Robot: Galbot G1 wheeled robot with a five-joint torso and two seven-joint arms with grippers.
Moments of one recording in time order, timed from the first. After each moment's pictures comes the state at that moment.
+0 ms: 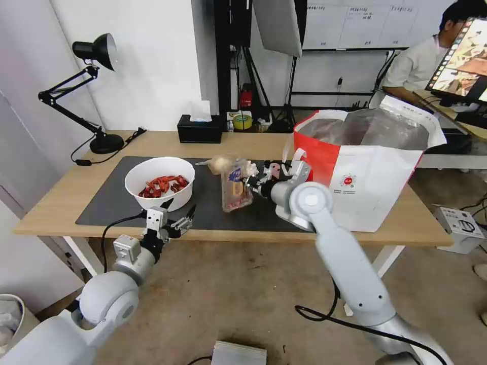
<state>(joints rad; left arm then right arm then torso) 1.25 -0.77 -0.26 -2.07 -0.64 0.11 -0.24 -0.59 1.33 0.11 1.74 1.45 -0.64 0.63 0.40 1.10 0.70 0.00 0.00</state>
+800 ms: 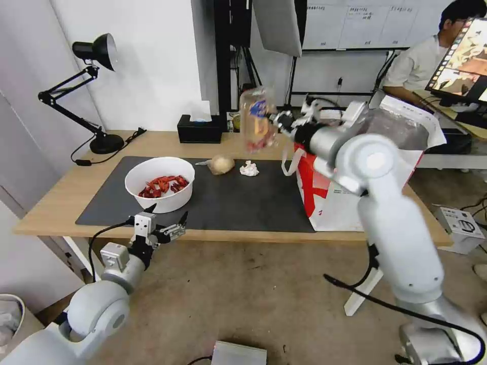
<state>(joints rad) 1.36 -0.78 -0.36 -2.10 -0.63 0.10 -0.24 -0.40 1.18 0.25 1.91 1.64 -0.58 0.70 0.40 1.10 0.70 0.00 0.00</state>
